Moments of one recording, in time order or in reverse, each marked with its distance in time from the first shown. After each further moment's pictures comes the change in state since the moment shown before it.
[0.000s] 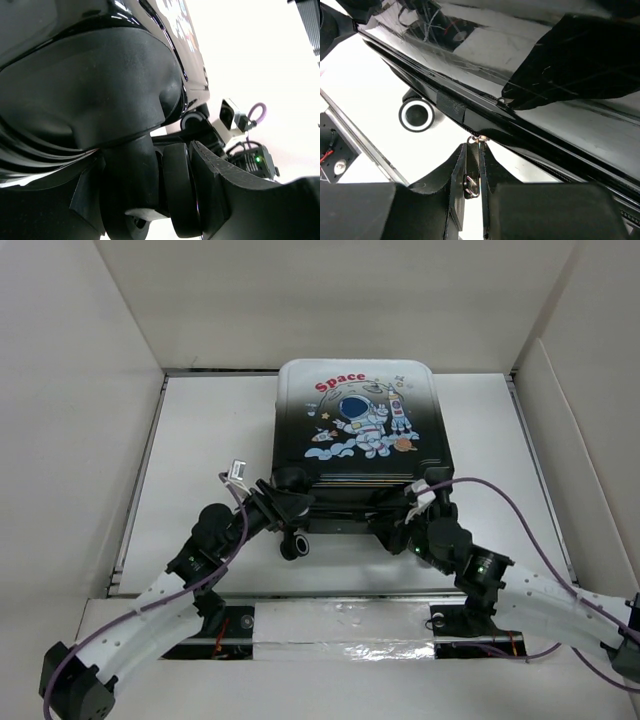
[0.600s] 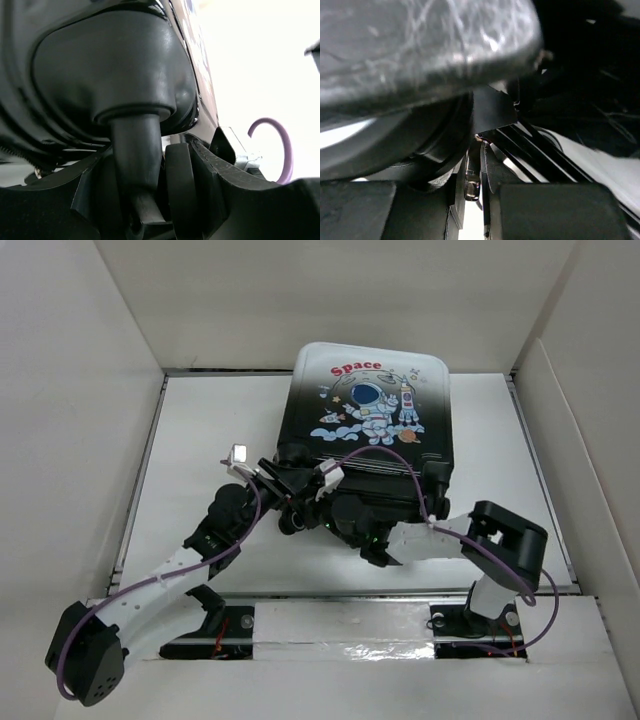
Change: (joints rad) left arm -0.015 0.314 0.102 0.174 -0.106 -0.034; right arm 0.127 0.928 0.427 0.608 0.040 -0.051
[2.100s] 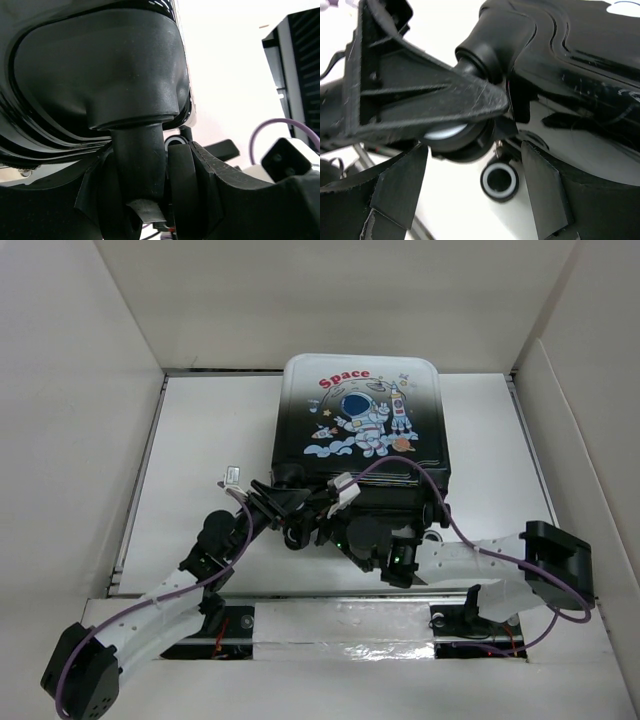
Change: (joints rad) left arm 0.023 -0.185 -0.236 0.148 0.059 -0.146; right arm 0.161 -0.249 -0.038 -0.162 0.257 -0.037
